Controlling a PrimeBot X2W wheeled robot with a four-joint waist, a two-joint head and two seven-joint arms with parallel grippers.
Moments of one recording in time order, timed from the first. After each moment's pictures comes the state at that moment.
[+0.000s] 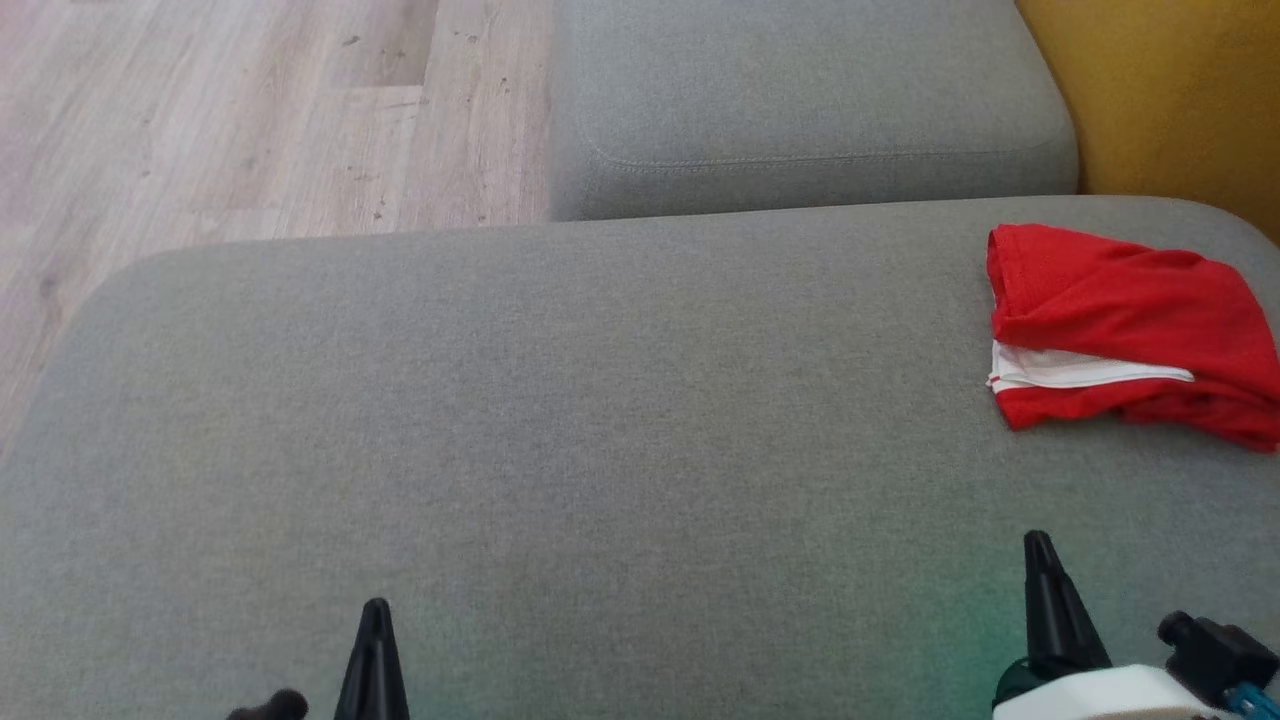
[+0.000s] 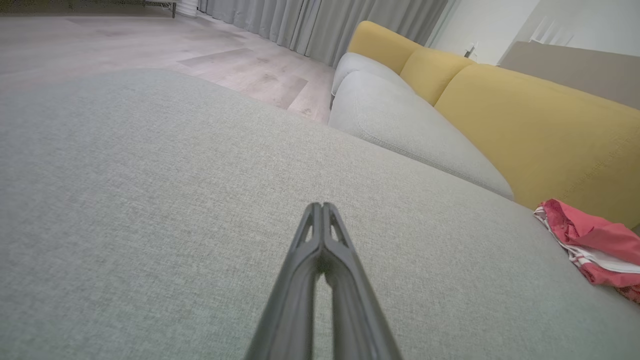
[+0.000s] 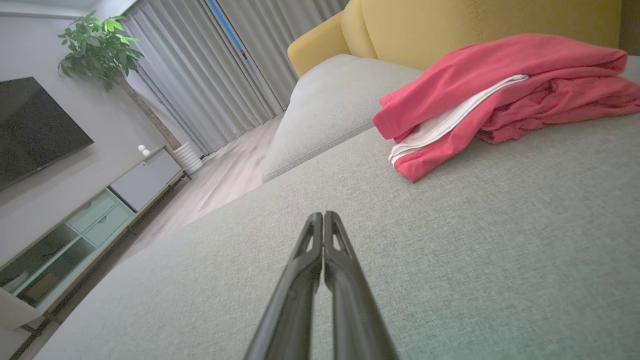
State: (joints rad) left arm 0.20 0.06 -0.22 0.18 -0.52 0.08 -0.19; right arm 0.17 -0.05 0.04 0.23 0.53 0.13 -0.18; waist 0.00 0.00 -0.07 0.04
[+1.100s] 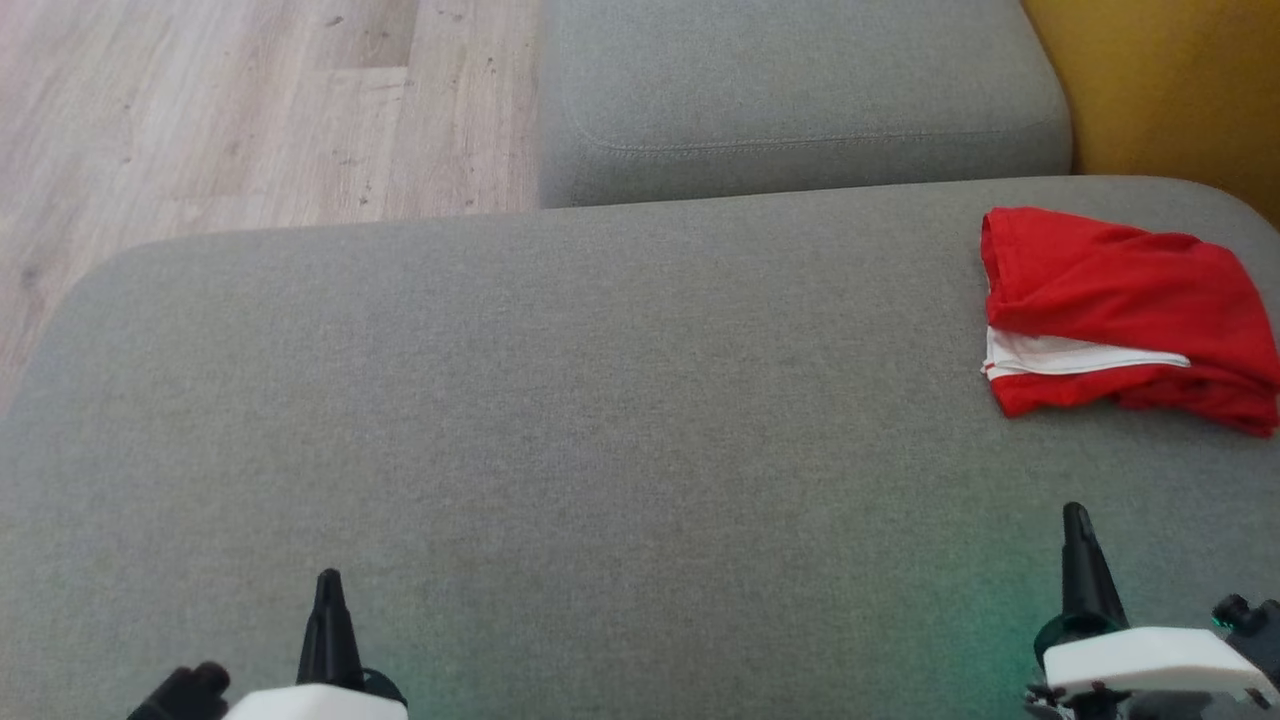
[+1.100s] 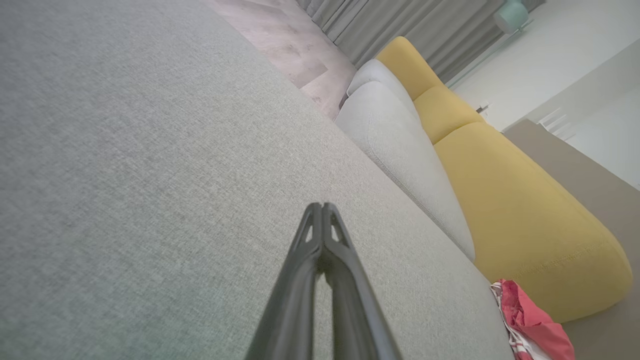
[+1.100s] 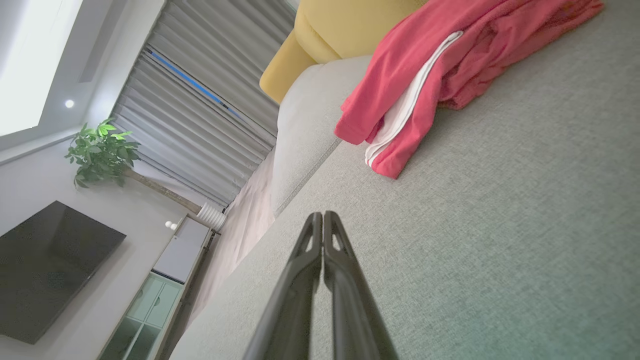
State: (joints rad) left arm 0.12 0.07 -0.15 0.21 -0.90 0.01 -0.11; right arm 0.11 -0.05 0.00 0.24 0.90 0.13 -0.10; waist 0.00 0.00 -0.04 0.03
